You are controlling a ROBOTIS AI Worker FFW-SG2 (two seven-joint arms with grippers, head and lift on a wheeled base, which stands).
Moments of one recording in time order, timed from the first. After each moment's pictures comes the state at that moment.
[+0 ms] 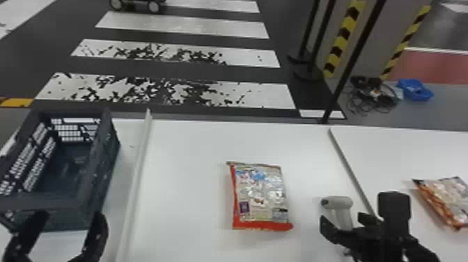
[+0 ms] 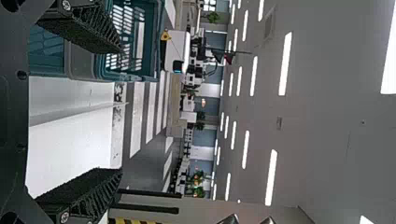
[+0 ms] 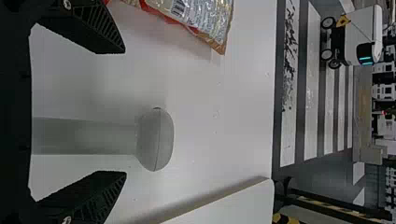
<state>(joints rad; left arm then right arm) 0.66 0.22 -0.01 -1.74 0.27 -0.58 -0.08 0.40 -0.11 -0.26 -1.99 0.01 0.72 0.33</state>
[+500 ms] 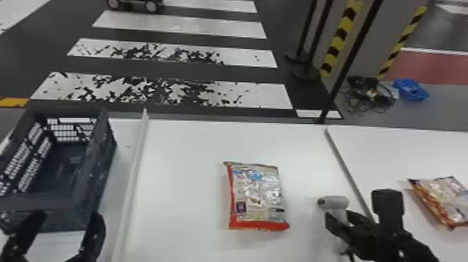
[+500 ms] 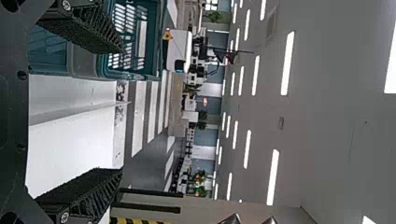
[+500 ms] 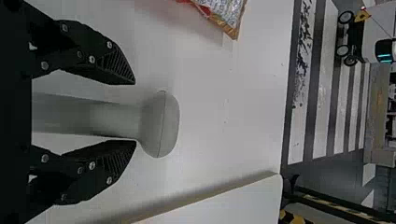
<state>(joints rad) 0.65 0.22 -0.02 -1.73 0.27 -0.58 -0.08 0.36 -0.14 -0.25 -1.94 0.05 0.74 0.34</state>
